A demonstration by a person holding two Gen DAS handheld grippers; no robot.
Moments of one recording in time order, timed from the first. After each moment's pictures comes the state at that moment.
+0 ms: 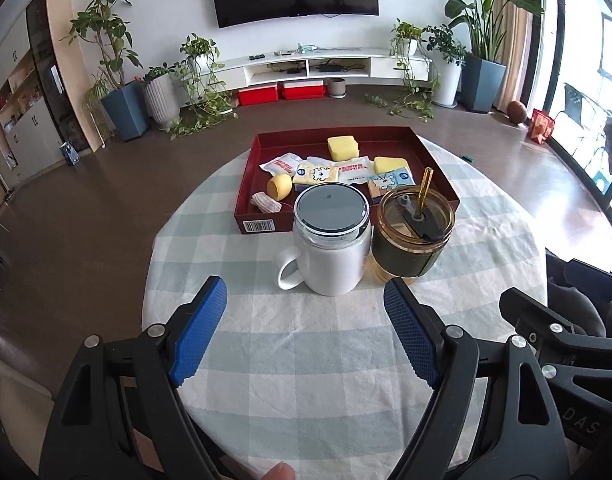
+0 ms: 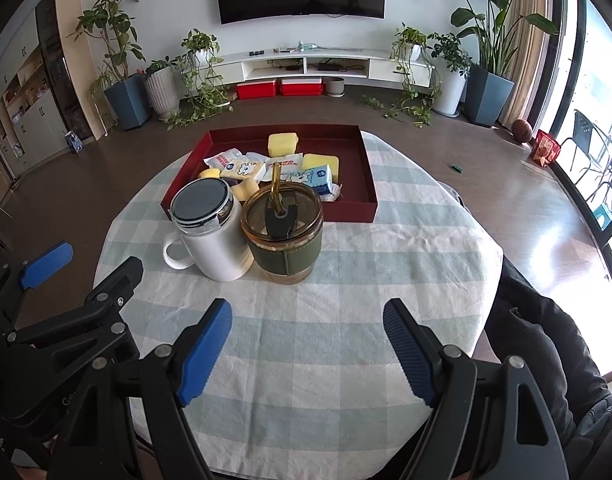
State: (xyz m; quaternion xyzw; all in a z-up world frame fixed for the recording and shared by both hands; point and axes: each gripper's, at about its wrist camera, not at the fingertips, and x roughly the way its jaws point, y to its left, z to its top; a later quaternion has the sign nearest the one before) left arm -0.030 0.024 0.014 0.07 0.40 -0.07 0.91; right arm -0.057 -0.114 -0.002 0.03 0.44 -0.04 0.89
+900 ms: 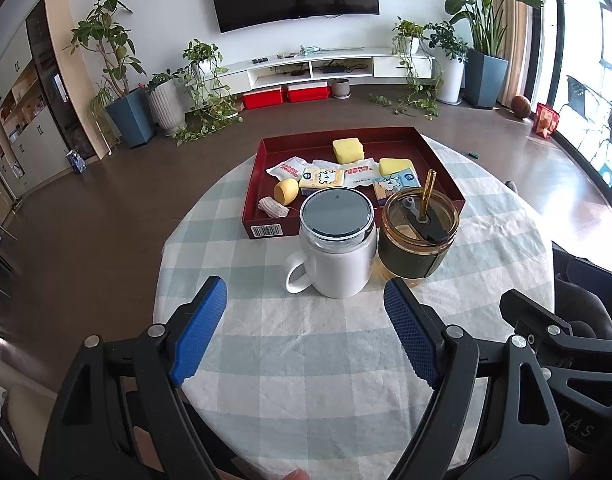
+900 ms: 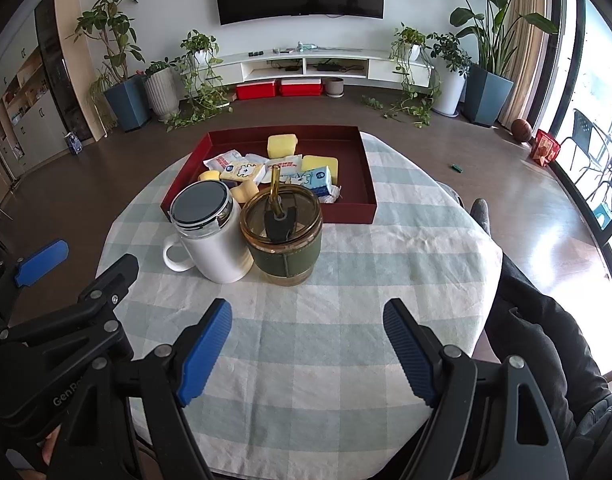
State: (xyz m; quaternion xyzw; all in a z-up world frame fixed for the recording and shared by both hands) left arm -0.032 0.020 0.019 0.09 0.39 -0.06 0.91; right arm -0.055 -0.112 0.000 0.03 0.44 -0.04 0.89
